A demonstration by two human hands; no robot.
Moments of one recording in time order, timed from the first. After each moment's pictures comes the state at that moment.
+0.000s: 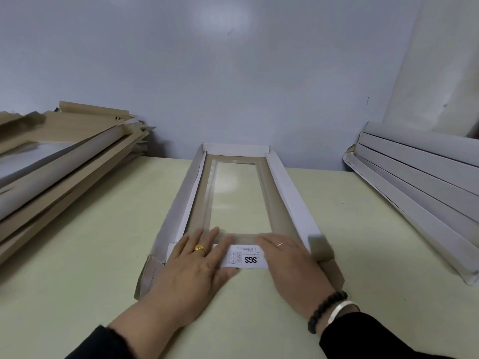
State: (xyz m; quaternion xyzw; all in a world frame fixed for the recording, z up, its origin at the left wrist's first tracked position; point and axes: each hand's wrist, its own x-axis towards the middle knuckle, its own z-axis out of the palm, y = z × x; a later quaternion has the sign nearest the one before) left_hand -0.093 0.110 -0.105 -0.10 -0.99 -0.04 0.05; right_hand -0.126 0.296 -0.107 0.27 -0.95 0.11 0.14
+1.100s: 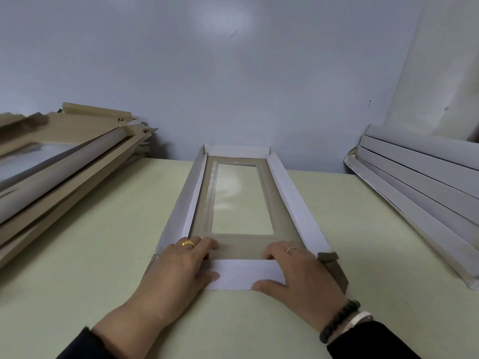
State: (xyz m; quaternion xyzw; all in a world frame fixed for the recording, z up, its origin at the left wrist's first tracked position) left_hand -0.086 0.091 -0.095 -0.11 -0.97 -0.17 0.12; right_hand -0.116 0.310 -0.104 0.29 -0.93 0.18 0.15
